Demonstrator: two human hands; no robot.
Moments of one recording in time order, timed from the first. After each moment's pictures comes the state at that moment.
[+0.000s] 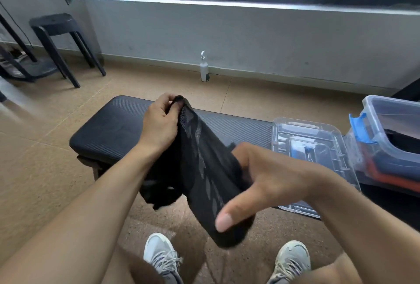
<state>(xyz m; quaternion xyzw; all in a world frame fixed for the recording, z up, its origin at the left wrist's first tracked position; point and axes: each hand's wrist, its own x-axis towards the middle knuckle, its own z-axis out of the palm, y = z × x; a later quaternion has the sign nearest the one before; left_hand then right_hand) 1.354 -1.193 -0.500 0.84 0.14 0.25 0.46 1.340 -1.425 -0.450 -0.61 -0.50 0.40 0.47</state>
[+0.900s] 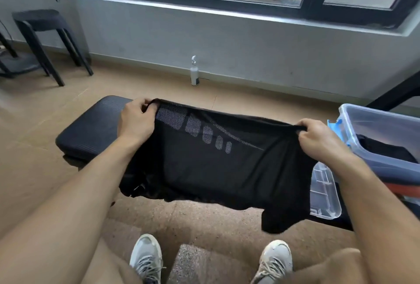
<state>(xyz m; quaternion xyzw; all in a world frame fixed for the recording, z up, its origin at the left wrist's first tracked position) 1.369 -1.142 -0.523 0.84 0.24 0.24 0.43 1.437 -1.527 -0.498 -0.97 0.01 0.04 0.24</state>
